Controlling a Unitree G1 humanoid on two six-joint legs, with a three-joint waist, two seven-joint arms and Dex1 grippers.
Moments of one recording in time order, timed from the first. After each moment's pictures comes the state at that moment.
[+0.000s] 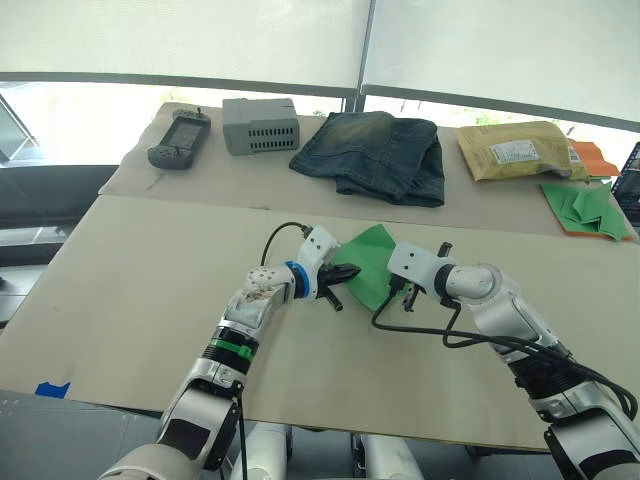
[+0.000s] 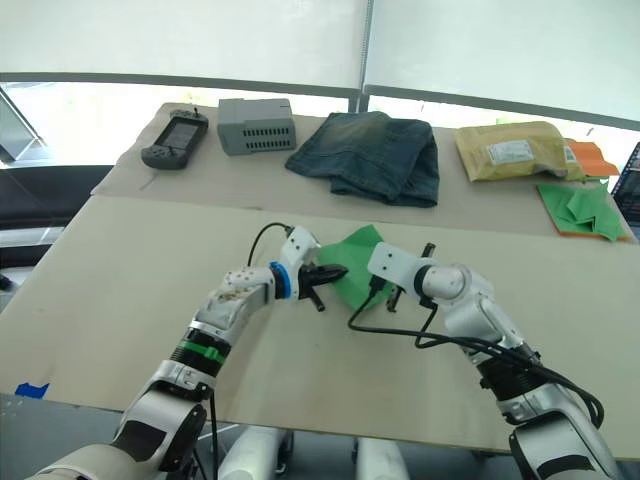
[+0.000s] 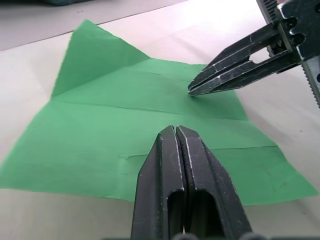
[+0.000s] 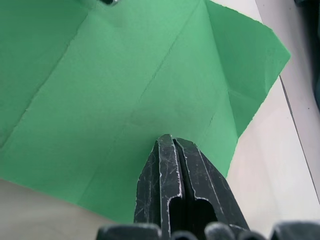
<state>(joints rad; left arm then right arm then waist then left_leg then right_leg) -0.64 0.12 -0.18 0.39 -0.16 0.39 -0.79 -0.51 -0.65 0.37 -0.03 -0.23 0.47 0.73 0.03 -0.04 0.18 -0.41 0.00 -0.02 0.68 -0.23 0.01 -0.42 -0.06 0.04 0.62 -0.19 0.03</state>
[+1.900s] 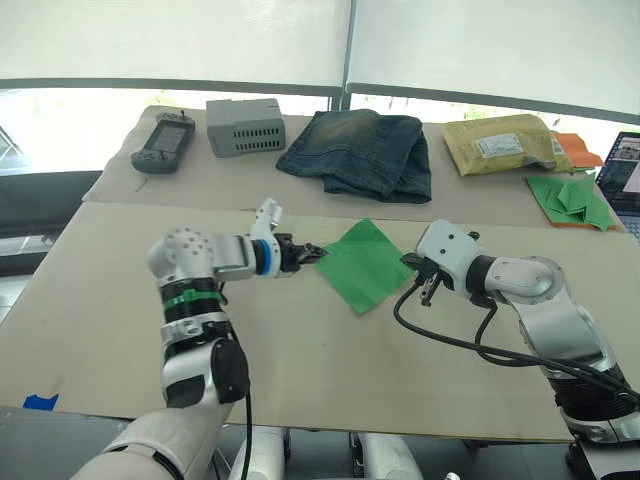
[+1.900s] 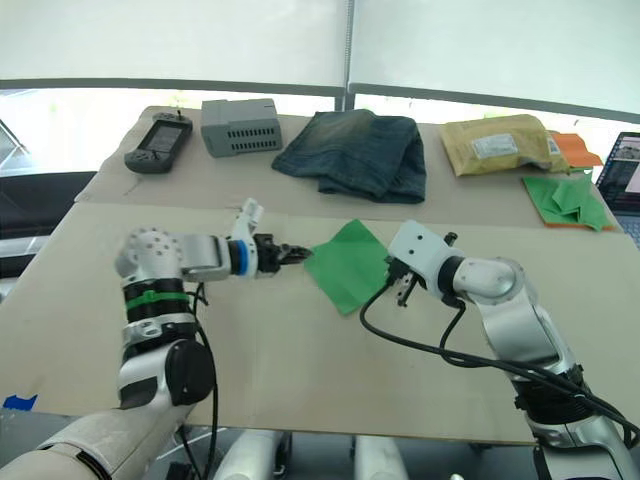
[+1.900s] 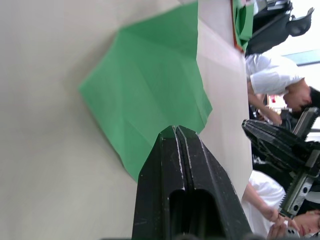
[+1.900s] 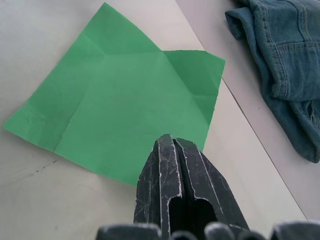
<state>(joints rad) -0.92 0.12 0.58 0.32 -0.59 1.61 -0.25 -0.41 -0.72 0.14 -0.35 -0.03 0.61 0.79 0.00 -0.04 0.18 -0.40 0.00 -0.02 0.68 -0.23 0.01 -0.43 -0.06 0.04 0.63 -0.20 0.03</state>
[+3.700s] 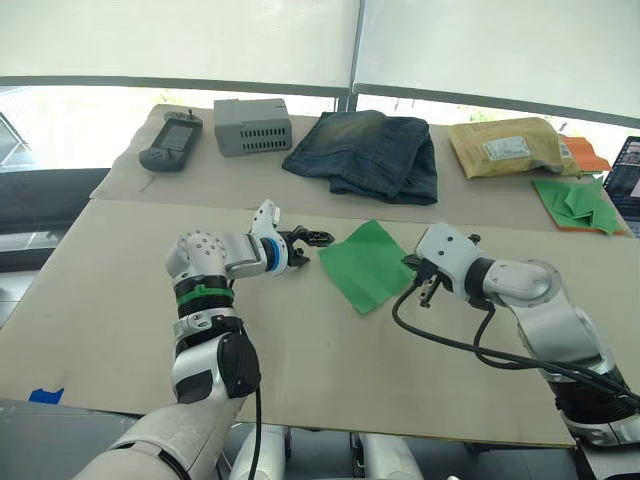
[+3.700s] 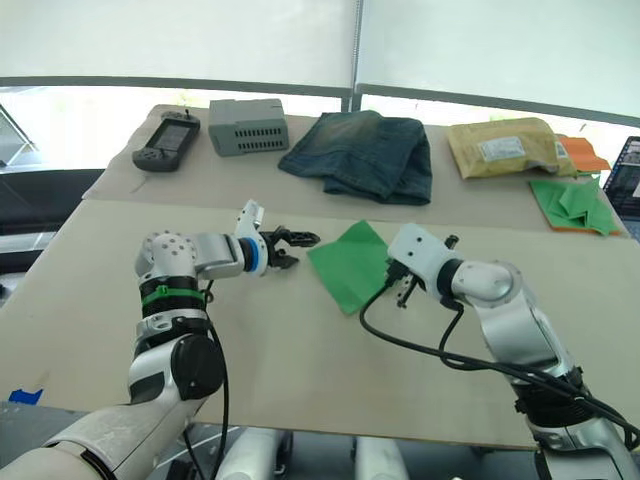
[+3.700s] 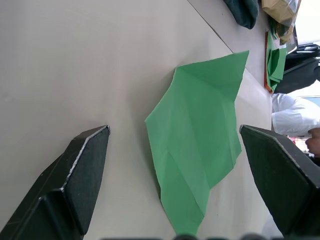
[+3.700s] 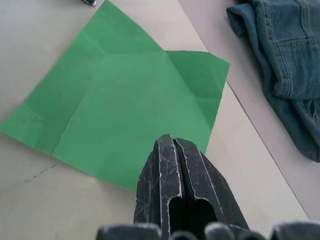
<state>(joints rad) -0.96 0.02 0.64 0.47 -0.55 1.42 -0.05 -0.40 -0.73 0.16 -0.36 -0.03 0.64 0.76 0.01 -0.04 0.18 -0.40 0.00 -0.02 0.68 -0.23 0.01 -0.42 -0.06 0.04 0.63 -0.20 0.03</state>
